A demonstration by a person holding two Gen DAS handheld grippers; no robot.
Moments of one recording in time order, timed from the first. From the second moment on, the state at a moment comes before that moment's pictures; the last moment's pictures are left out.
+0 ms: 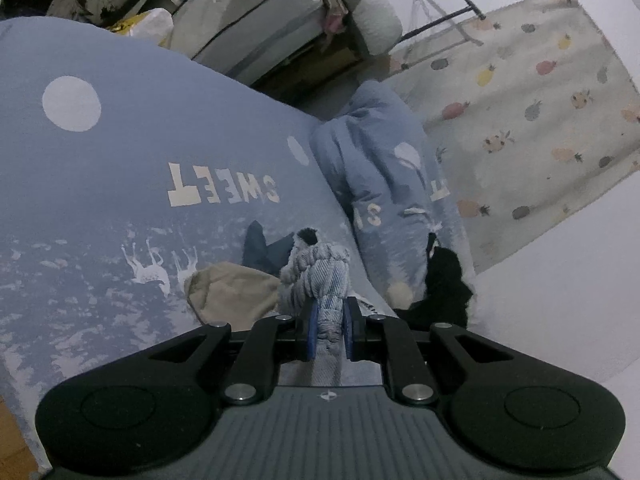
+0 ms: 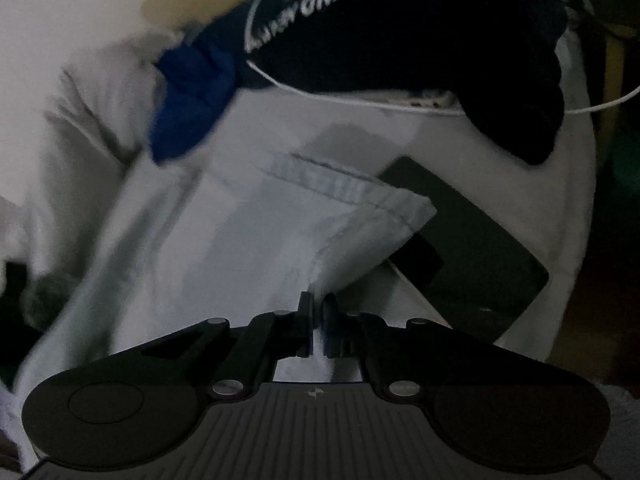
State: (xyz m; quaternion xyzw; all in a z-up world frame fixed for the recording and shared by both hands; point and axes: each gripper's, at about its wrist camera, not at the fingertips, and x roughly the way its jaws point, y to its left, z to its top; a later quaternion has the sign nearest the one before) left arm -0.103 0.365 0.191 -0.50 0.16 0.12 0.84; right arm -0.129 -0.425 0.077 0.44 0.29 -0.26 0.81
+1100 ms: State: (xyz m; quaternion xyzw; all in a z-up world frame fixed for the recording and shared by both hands) left arm -0.208 0.353 0.201 -0.58 0.14 0.16 0.78; right arm -0.206 -0.478 0.170 0.44 0.22 -0.21 0.84
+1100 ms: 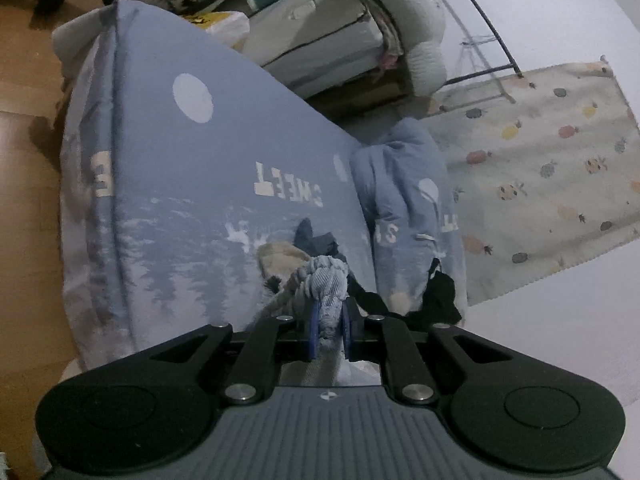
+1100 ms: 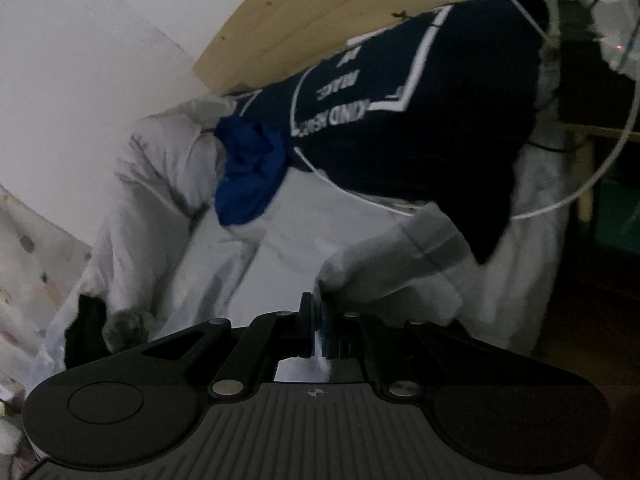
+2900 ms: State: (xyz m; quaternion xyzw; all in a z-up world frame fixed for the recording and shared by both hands) left arm 0.035 0.218 0.183 -0.46 0.04 0.00 0.89; right arm 0.274 -0.421 0.070 0.26 0.34 -0.09 0.90
